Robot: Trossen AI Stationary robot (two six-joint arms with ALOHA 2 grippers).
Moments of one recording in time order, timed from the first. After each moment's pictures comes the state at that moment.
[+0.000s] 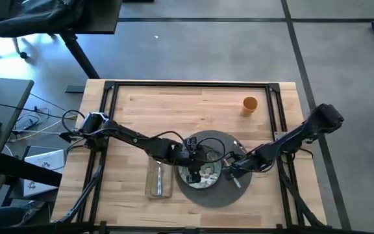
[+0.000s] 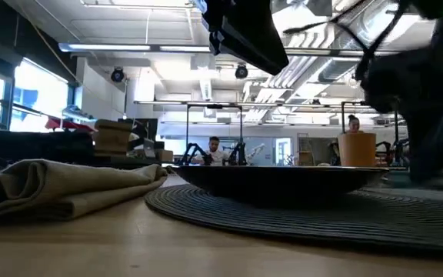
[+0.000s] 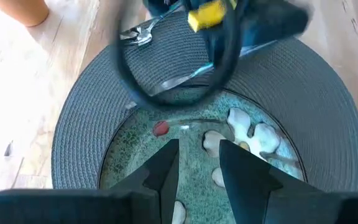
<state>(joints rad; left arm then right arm) -0.29 1.94 1.57 -0.50 -0.31 -0.21 0.49 1.44 0.70 -0.44 0.14 1.53</state>
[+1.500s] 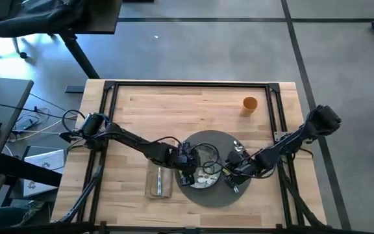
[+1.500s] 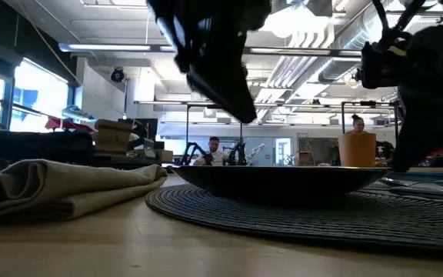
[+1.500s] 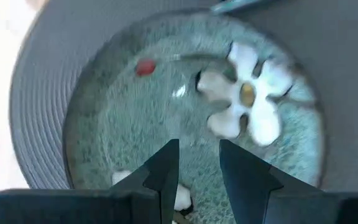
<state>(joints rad) -0.30 1.94 1.39 -0.43 -0.27 -0.29 0.54 1.53 0.71 -0.33 0.31 1.09</state>
